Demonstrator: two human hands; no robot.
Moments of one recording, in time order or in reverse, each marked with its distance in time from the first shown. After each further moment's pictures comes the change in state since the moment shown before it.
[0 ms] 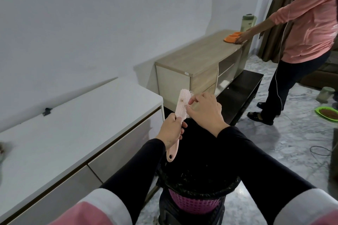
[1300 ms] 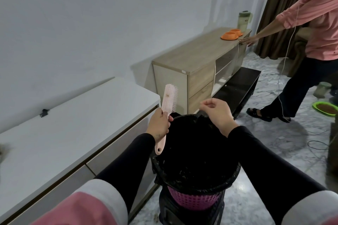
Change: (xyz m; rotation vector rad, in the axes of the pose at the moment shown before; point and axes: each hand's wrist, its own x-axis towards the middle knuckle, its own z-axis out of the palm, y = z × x) left_hand 0.005 0.000 -0.022 0.075 0.087 0.043; right_hand -0.008 0.041 -0.013 0.527 -0.017 0.378
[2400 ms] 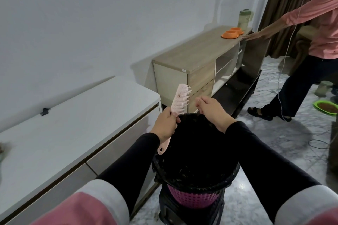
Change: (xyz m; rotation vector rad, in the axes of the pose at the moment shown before) left_hand -0.007 0.004 0.015 0.044 -0.114 0.057; right_hand 0.000 -0.014 0.009 -0.062 -0.187 -0.101
